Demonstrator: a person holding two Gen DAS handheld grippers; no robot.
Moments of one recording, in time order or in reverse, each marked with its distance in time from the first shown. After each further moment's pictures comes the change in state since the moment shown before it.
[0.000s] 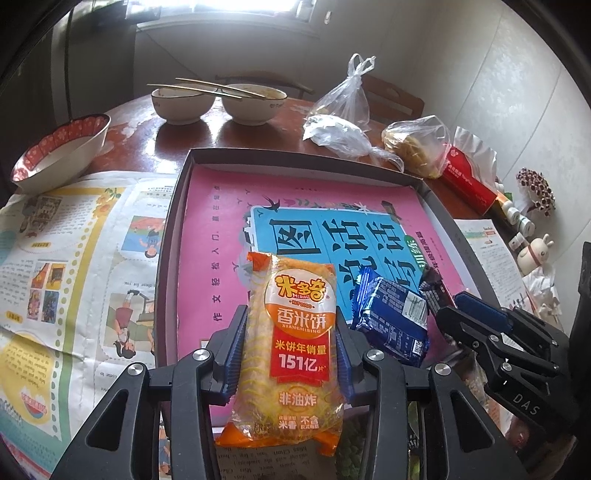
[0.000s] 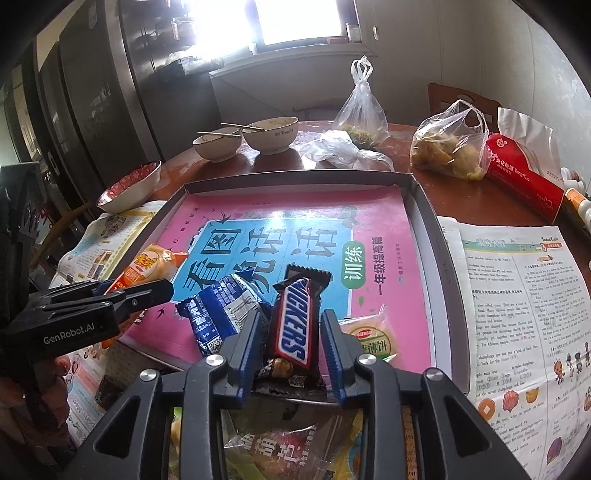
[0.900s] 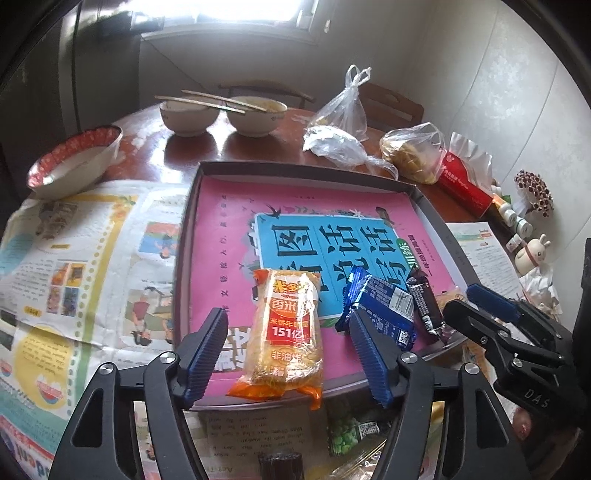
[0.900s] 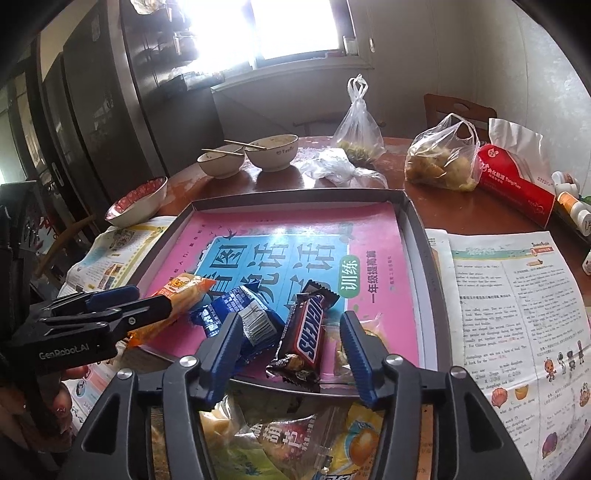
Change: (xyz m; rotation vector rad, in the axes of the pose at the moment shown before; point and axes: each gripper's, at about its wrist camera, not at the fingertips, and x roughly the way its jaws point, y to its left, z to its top) left arm -0.026 -0.004 -0.006 0.010 -0.041 0.028; right arm -0.025 -0.002 0.002 0.013 -0.057 0.003
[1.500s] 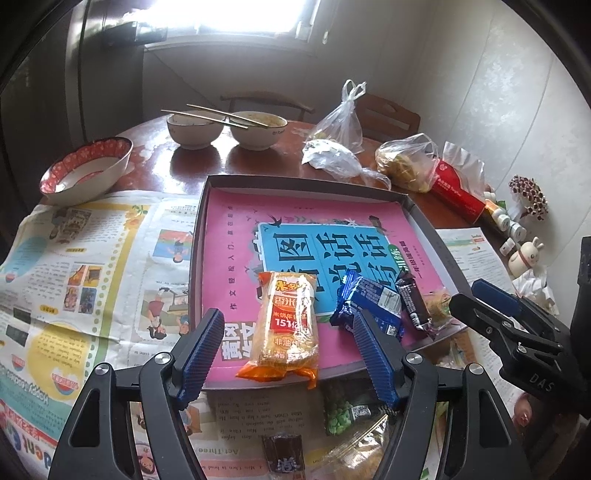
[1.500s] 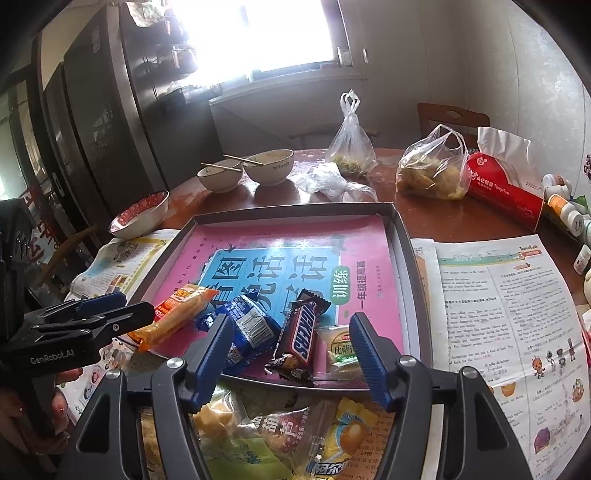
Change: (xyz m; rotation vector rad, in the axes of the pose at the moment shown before) left arm -0.024 0.000 -0.004 0.002 -0.035 -0.009; right arm -0.019 -0.002 0.001 0.012 -0.040 0.000
